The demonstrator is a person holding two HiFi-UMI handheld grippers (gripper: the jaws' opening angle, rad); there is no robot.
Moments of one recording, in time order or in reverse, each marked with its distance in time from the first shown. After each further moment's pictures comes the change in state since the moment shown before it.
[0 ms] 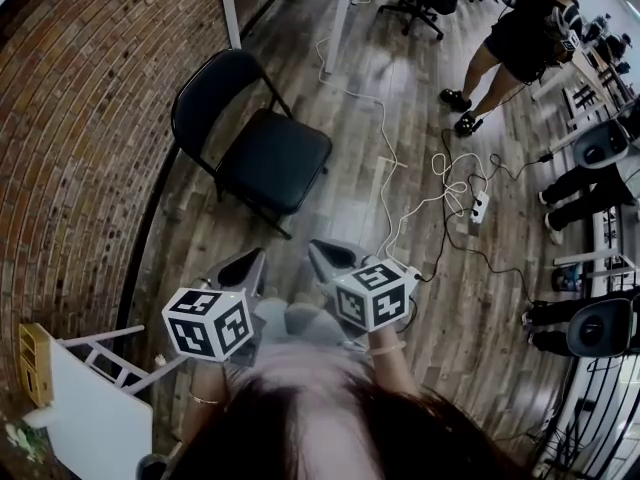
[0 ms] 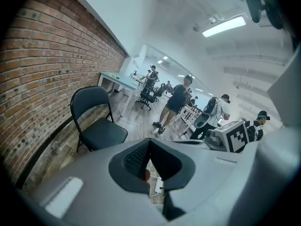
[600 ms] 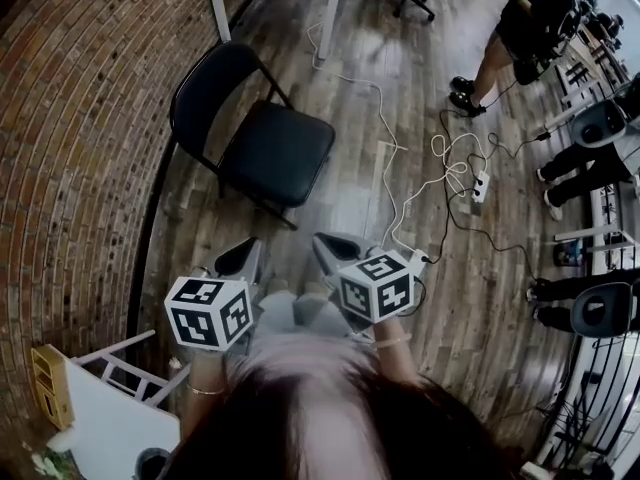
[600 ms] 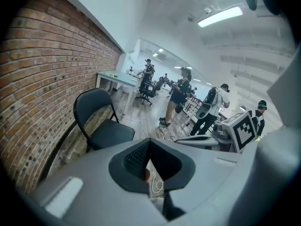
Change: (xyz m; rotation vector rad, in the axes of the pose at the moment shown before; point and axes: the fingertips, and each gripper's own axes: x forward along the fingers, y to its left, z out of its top) left arm -0.001 0.058 0.021 0.102 0.073 0.015; right arm 0.038 0.014 0.006 0.052 0.024 -0.053
